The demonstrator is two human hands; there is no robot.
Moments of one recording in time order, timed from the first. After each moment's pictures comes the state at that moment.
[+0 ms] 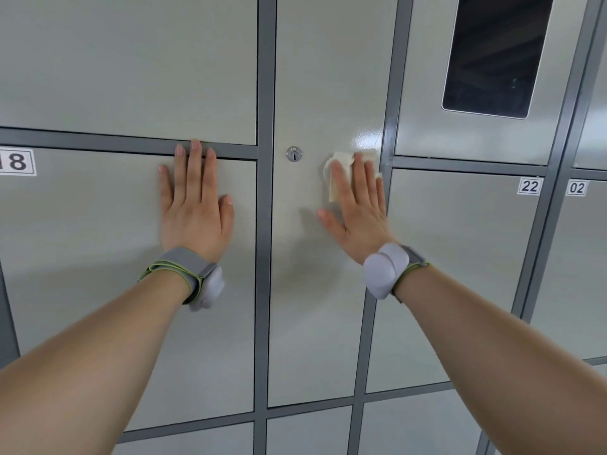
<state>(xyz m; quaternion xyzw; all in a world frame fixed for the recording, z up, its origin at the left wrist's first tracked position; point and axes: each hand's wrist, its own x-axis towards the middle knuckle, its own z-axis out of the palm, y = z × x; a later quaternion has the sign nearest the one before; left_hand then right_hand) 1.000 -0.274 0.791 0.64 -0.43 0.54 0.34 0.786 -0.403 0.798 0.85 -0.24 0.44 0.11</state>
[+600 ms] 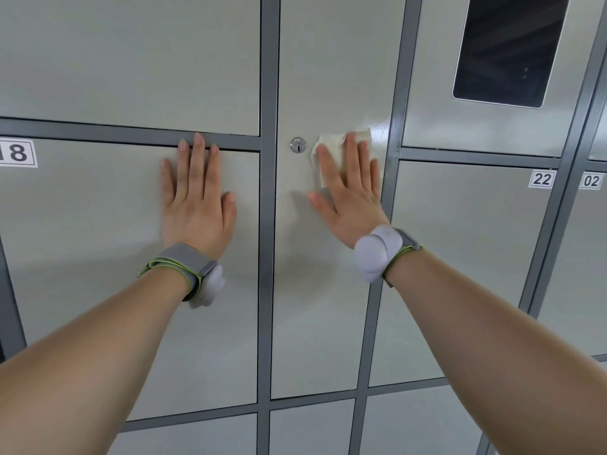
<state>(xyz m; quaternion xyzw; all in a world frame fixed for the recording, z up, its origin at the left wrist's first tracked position) 1.002 -0.273 0.785 0.63 -0.44 0.55 0.33 0.804 -0.394 0.810 0.85 -0.25 0.44 0.13</state>
